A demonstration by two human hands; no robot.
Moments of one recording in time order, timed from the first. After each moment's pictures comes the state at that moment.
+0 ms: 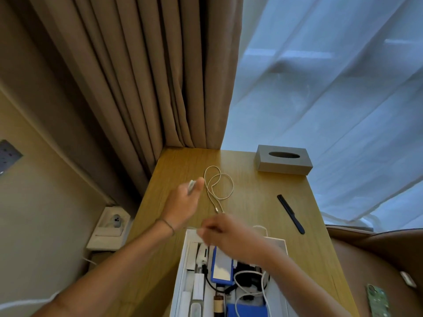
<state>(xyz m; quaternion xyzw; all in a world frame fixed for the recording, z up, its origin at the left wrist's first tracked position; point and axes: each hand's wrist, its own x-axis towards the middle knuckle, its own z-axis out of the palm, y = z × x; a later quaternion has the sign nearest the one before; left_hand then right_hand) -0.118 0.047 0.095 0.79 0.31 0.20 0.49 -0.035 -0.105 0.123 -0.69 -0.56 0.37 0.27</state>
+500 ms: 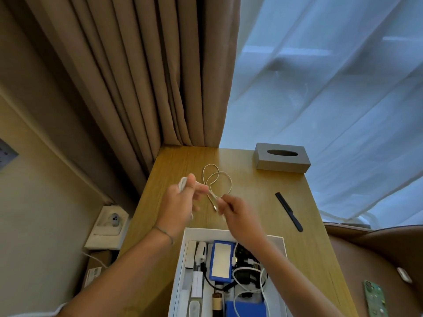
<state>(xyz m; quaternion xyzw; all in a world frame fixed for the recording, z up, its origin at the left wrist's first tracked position) -0.128 0.021 0.122 0.70 0.36 0.25 0.57 -0.009 -0.095 0.073 -0.78 -0.41 0.23 0.41</state>
